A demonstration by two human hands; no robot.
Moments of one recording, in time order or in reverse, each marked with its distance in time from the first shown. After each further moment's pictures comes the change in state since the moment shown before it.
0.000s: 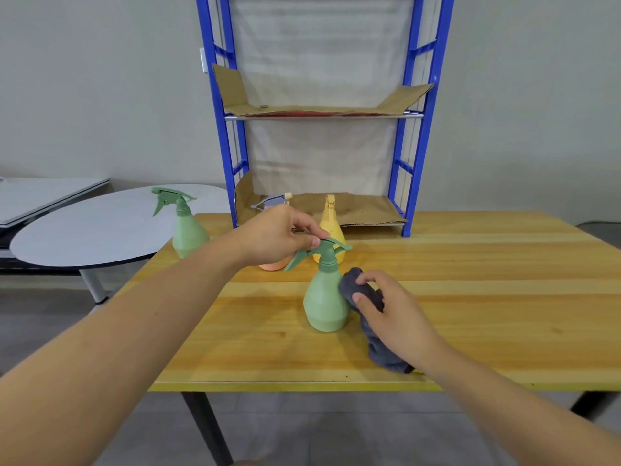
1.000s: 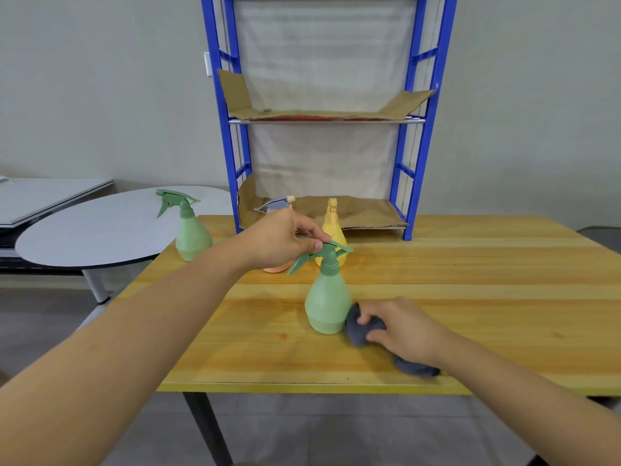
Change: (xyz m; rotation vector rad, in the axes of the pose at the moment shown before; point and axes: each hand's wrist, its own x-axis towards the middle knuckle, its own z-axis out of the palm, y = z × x) left_hand -0.003 0.003 0.001 0.010 0.013 -0.003; right_hand 0.008 0.011 -0.018 -0.339 -0.406 -0.089
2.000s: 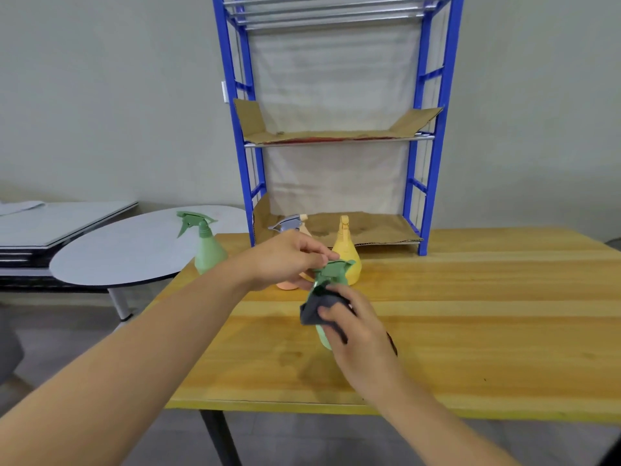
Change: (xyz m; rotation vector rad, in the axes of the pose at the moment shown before) left_hand -0.010 0.004 -0.005 -0.357 -0.114 -0.162; right_hand 0.015 -0.083 0.043 0.255 0.732 -0.305
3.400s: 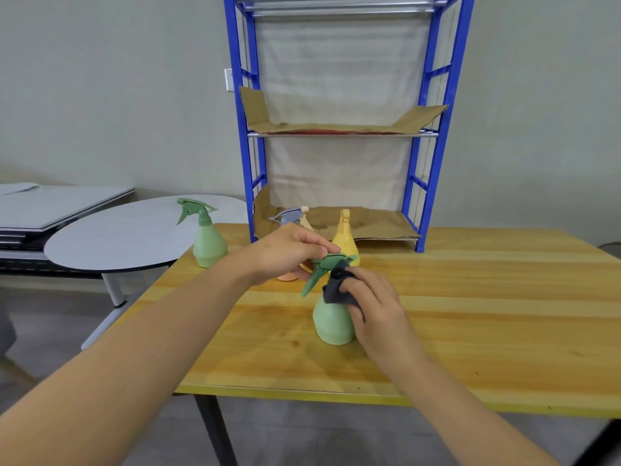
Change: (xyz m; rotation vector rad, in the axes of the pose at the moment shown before) left_hand -0.001 -0.010 0.001 -0.085 0.013 0.047; right_hand 0.010 0.023 -0.022 -0.181 0.020 -0.097
